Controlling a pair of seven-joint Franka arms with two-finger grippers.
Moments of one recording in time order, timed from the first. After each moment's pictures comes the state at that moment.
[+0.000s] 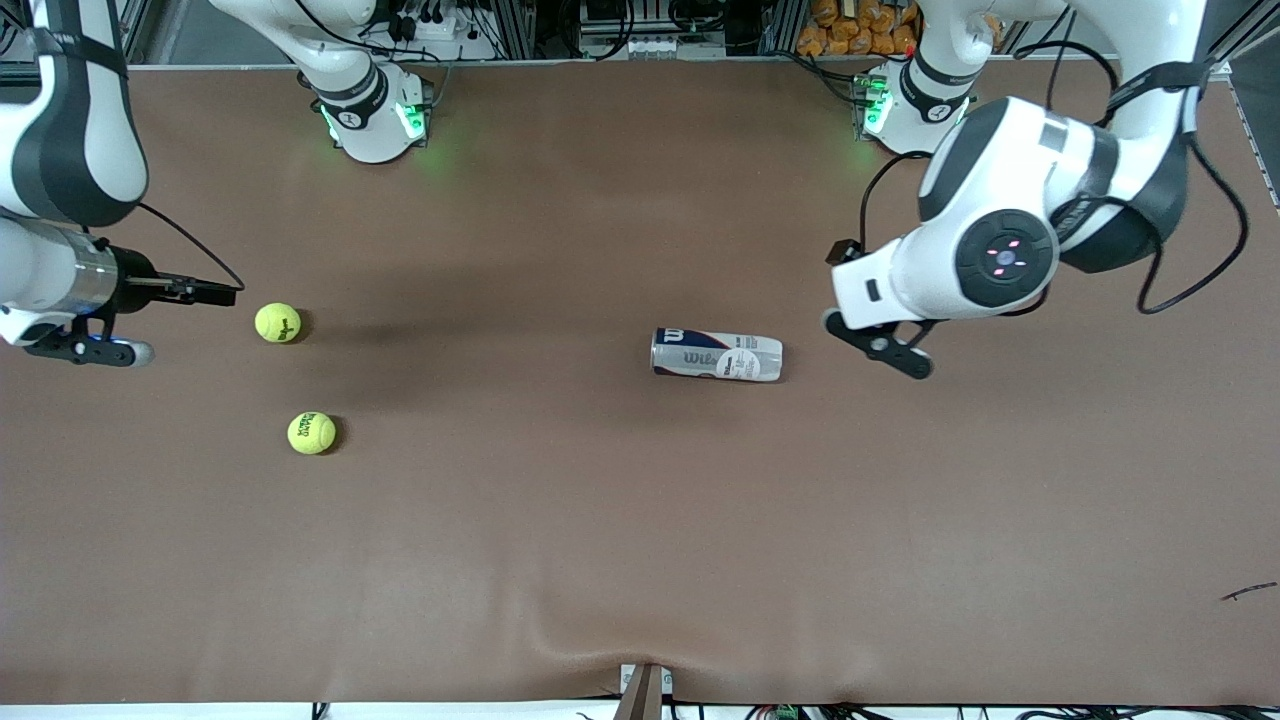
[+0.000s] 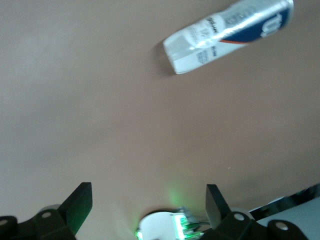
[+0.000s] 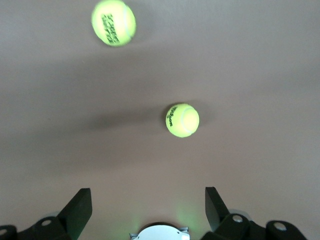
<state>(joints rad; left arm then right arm) -0.24 0.34 -0.22 -1.49 -0.02 1.43 0.18 -0.15 0.09 0.03 -1.91 -0.02 1.65 0.04</state>
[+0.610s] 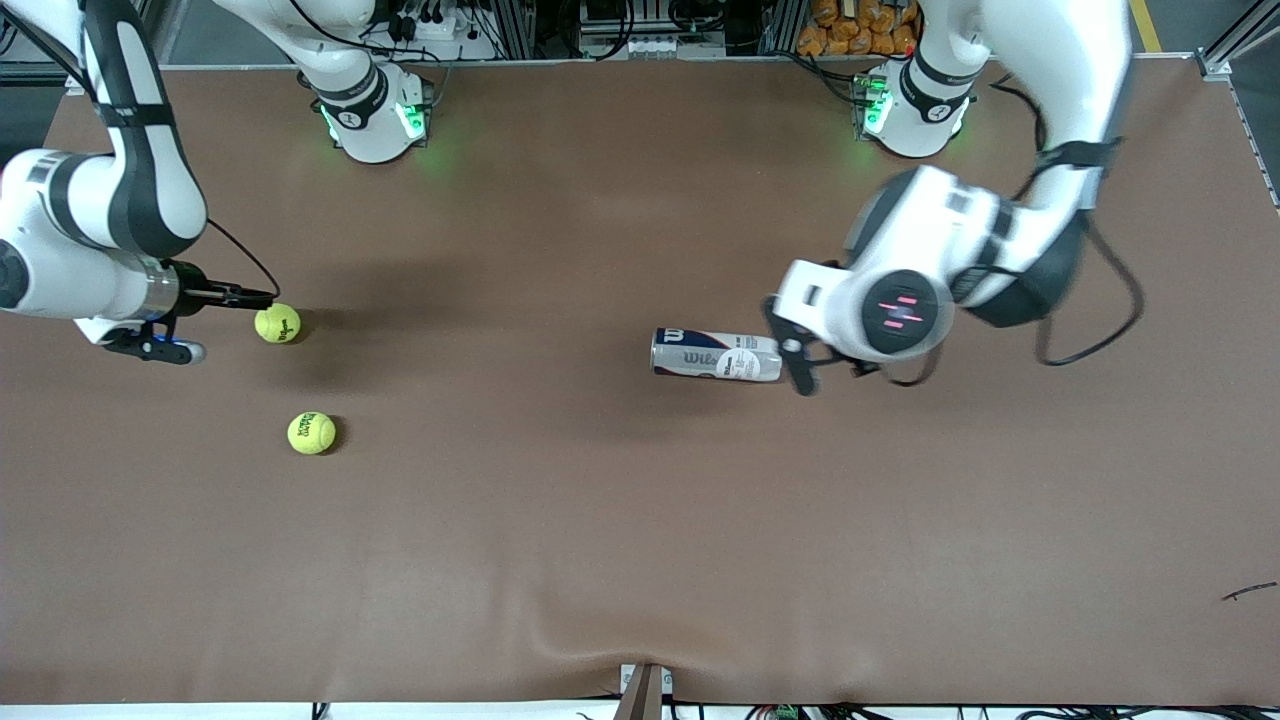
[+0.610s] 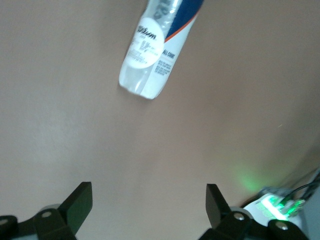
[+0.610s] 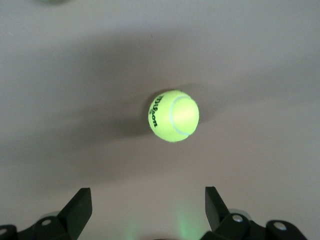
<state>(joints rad) -0.38 0.49 -0.22 -1.44 0.13 1.53 0.71 -0.21 0.13 0.03 -2.18 -0.02 1.89 0.04</state>
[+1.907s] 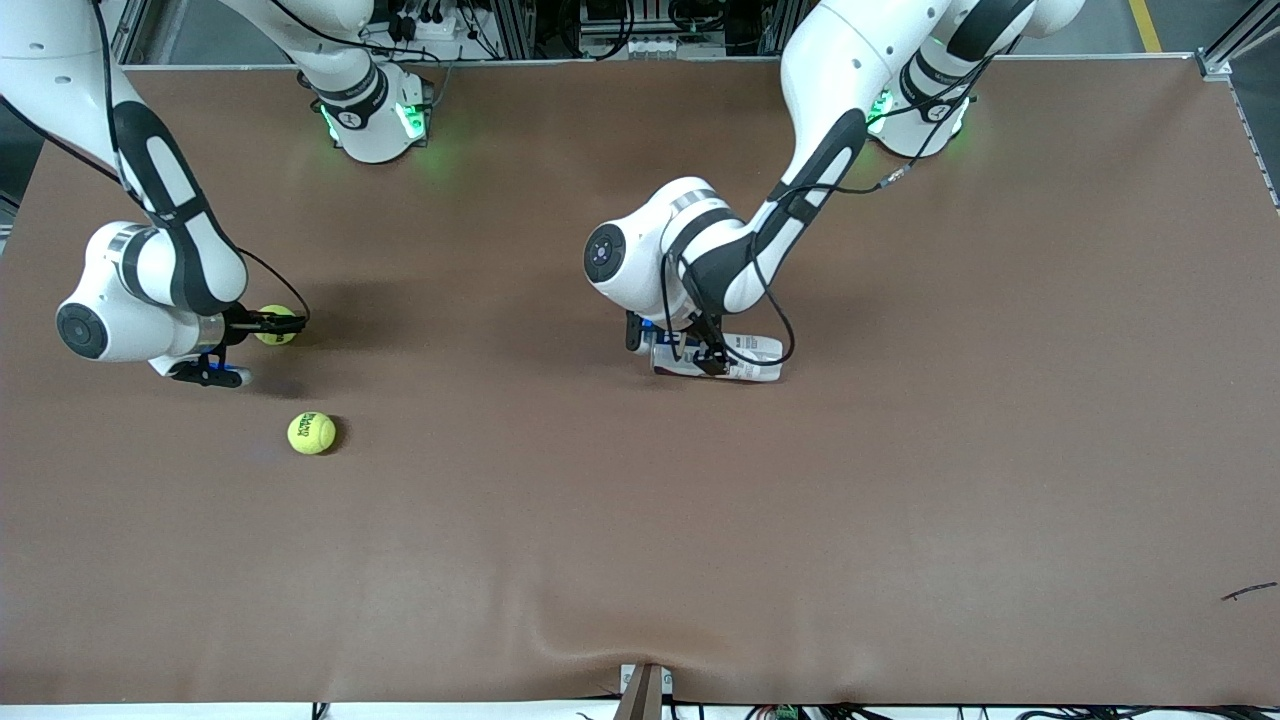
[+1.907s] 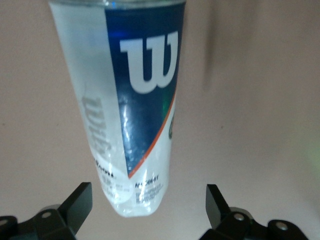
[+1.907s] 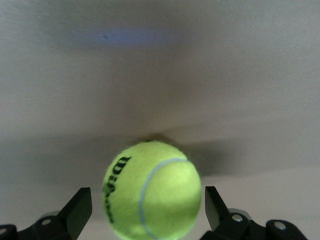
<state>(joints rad) -0.68 0.77 -0.21 -1.41 0.46 1.69 0.62 -0.30 0.41 0.03 -2.19 -0.02 2.13 -0.11</state>
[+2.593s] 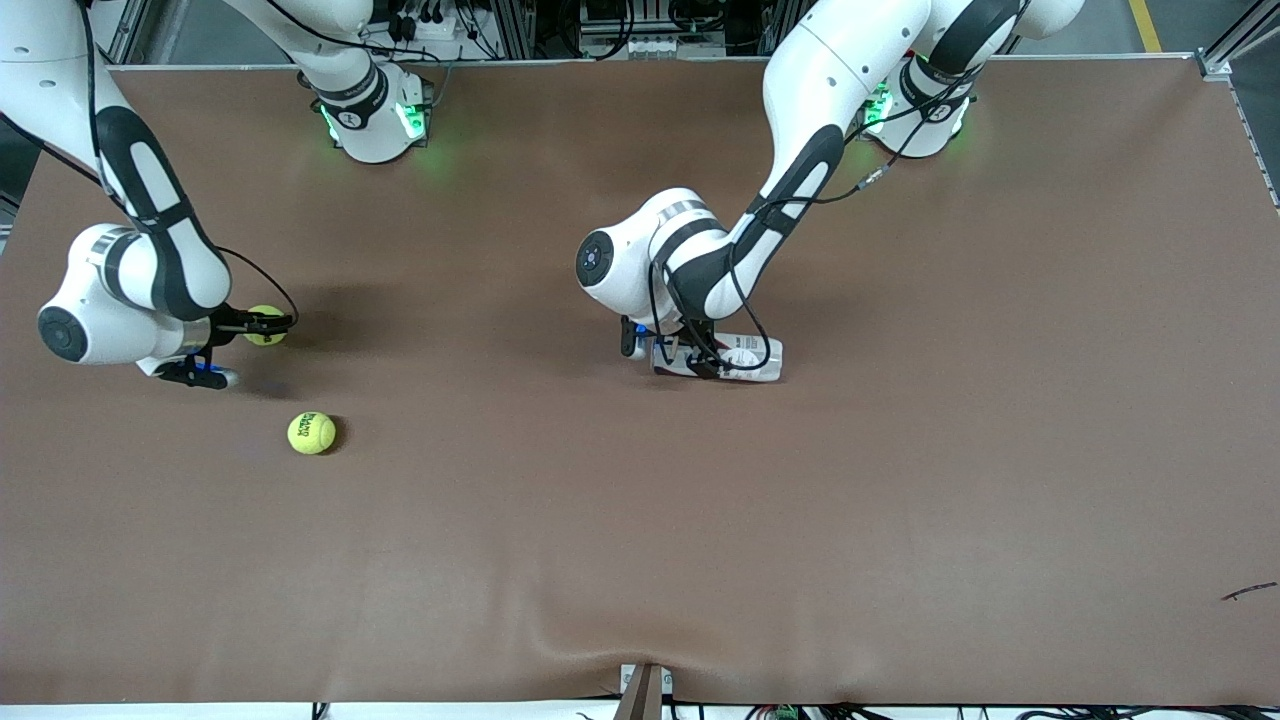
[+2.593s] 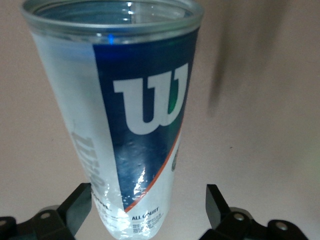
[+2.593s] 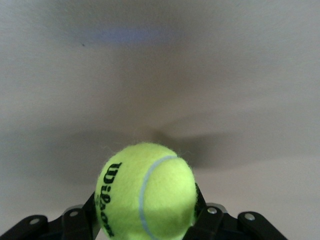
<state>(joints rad) -0.72 0.82 -0.19 -1.39 0.49 1.71 0.56 -0.33 0.41 0.03 -2.11 -0.02 2.00 -0.11</state>
